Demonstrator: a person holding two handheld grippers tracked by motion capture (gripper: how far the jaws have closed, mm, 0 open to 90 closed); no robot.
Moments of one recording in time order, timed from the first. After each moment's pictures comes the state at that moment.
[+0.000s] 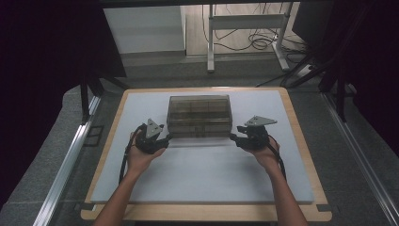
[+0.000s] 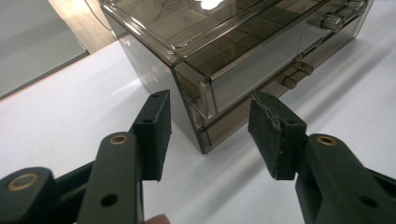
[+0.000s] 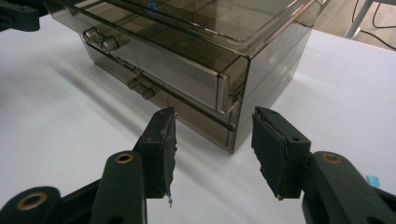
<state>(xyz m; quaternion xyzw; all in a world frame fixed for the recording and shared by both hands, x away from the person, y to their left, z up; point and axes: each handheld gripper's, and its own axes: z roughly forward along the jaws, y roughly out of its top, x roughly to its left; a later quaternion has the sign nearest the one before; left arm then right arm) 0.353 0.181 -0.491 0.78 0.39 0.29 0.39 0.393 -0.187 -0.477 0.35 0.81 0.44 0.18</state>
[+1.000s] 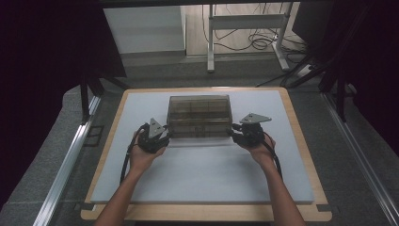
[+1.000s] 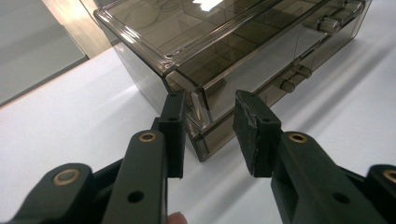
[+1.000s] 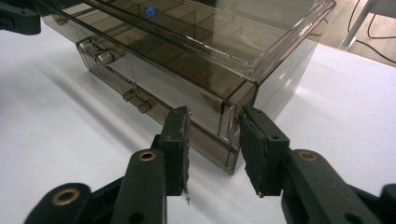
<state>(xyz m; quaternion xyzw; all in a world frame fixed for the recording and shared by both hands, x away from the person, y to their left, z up) 0.356 0.174 -0.493 0.79 0.37 0.30 0.39 0.402 -0.174 -0.477 0.34 0.81 0.44 0.20</state>
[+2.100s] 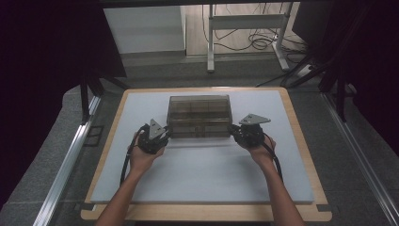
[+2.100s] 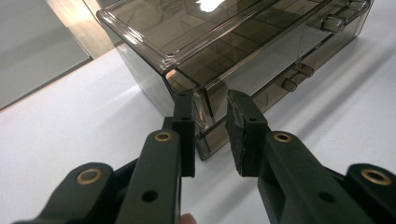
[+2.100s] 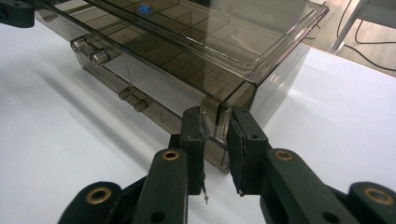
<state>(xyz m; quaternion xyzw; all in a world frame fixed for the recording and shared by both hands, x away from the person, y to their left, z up) 0.353 0.174 -0.494 0.79 0.37 0.31 0.39 0.398 -0.173 -0.476 0.33 0.81 0.43 0.22</state>
